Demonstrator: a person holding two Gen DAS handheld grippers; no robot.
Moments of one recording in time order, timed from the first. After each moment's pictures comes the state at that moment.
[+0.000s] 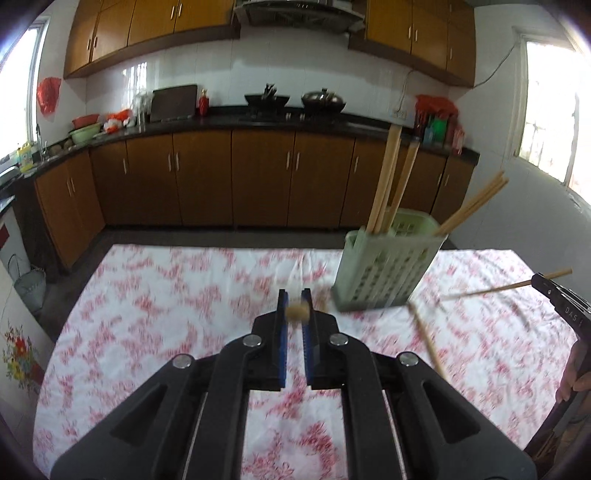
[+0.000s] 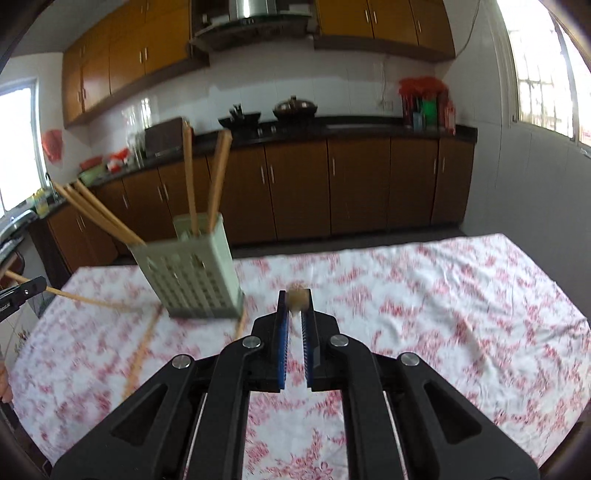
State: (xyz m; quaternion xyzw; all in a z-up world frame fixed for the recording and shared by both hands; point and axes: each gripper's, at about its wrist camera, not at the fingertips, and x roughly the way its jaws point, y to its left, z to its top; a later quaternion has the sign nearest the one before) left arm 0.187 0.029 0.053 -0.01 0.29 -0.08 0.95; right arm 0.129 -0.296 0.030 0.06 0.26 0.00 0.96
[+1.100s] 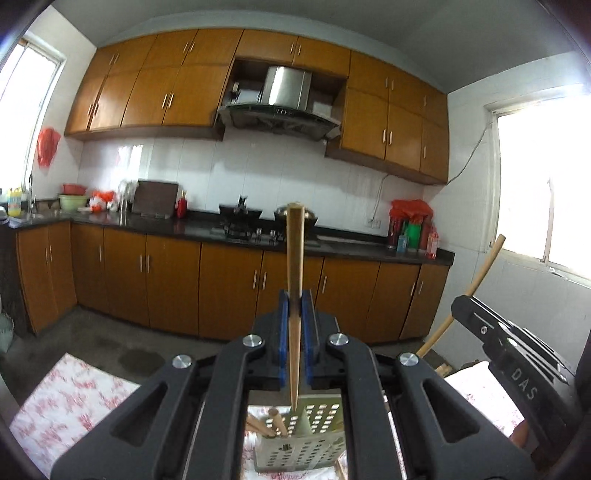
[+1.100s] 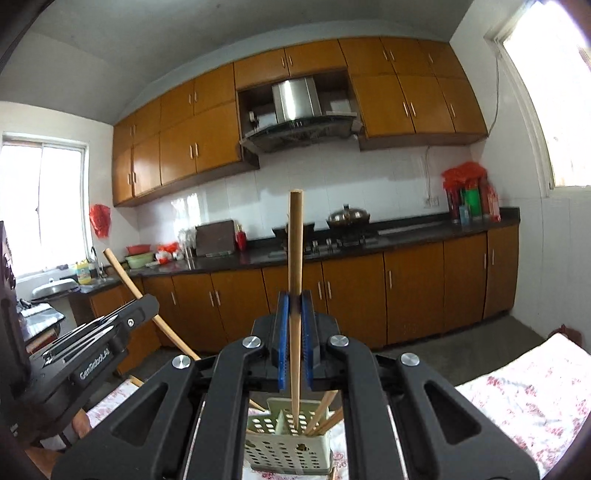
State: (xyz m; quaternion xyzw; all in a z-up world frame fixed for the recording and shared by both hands) left arm 0.246 -0.063 0.150 -0.06 0.09 -0.10 0.99; right arm 0.188 -0.243 0.123 0.09 0.06 0.07 0.99
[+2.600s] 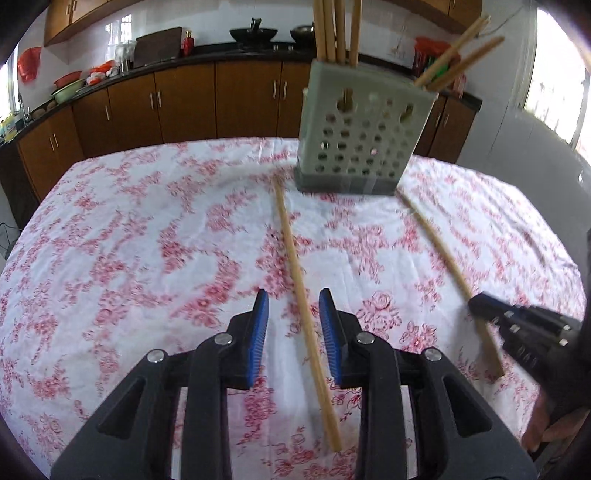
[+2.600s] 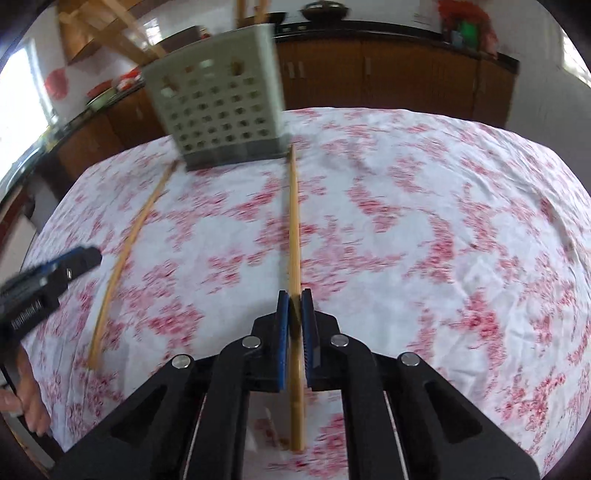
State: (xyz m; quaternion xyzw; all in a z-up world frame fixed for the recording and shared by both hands) left arm 0.177 -0.030 -0.079 -0.01 0.41 -0.08 0.91; right arm 0.142 -0.247 -0.096 0.07 0.43 0.05 0.90
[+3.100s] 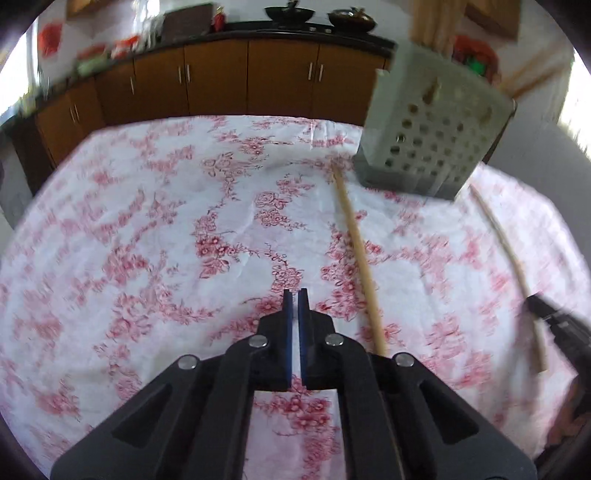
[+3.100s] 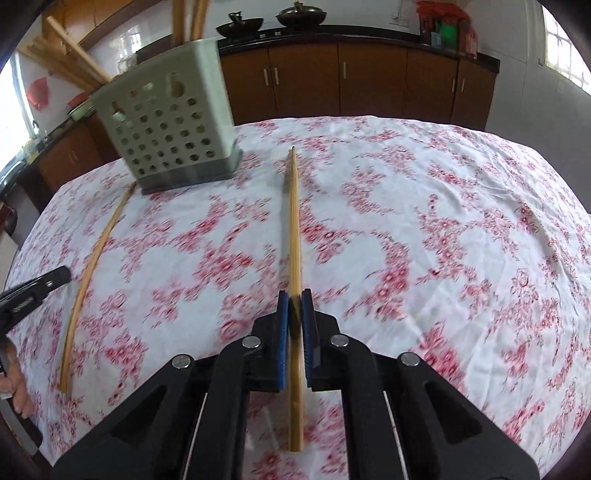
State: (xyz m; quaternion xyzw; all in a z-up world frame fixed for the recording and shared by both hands) left arm 0.212 0.009 -0.089 -0.06 0.44 -0.05 0.89; right arm 0.162 -0.274 -0.096 0.06 0.43 0.01 0.90
